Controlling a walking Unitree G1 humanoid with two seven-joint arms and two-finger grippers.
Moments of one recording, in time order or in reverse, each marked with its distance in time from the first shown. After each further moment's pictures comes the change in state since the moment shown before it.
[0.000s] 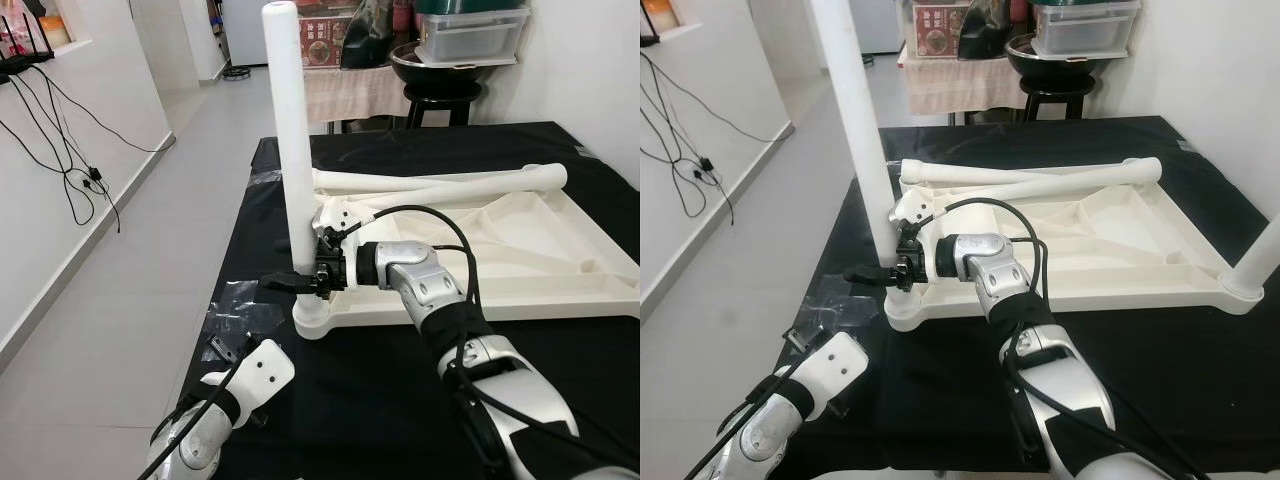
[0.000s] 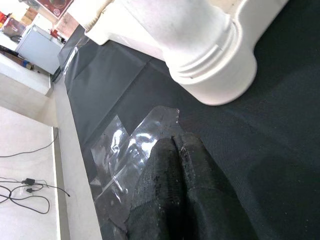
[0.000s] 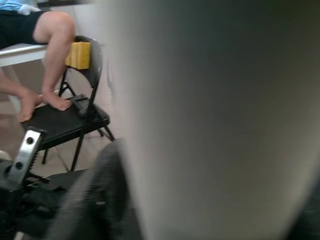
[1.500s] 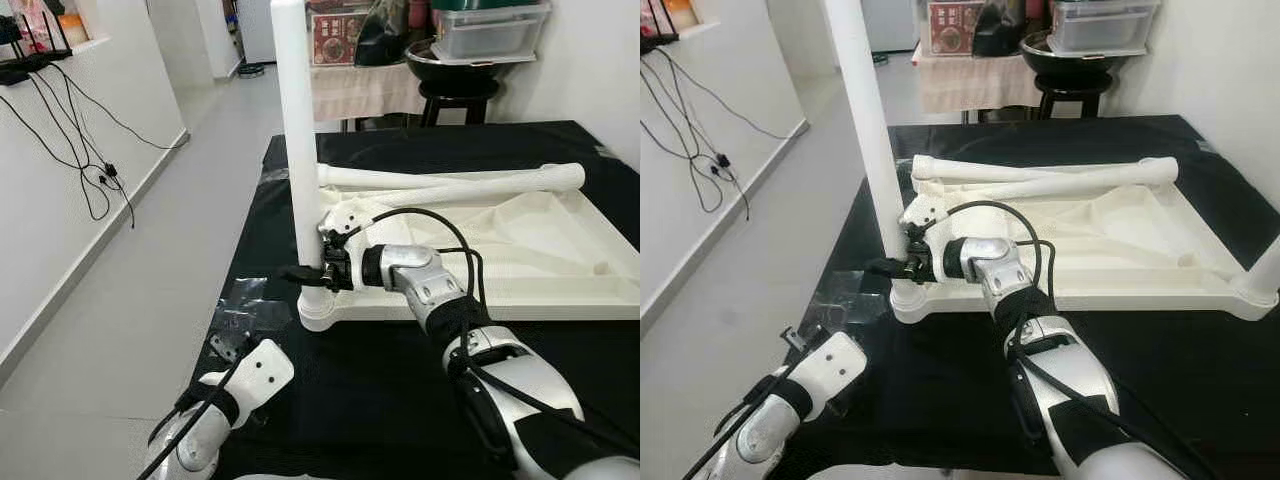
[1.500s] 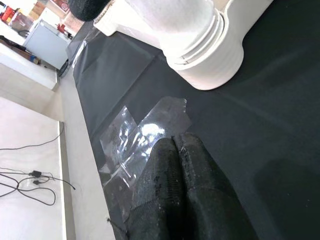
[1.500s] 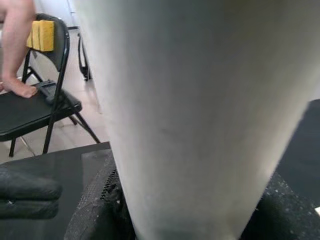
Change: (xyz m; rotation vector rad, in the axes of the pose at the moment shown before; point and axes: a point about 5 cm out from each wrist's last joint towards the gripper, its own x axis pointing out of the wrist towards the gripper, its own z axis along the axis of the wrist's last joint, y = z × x) left arm -0.004 0.000 0.003 -0.002 -0.012 0.001; right arm -0.014 -0.014 -0.017 -0.025 0.061 -0.184
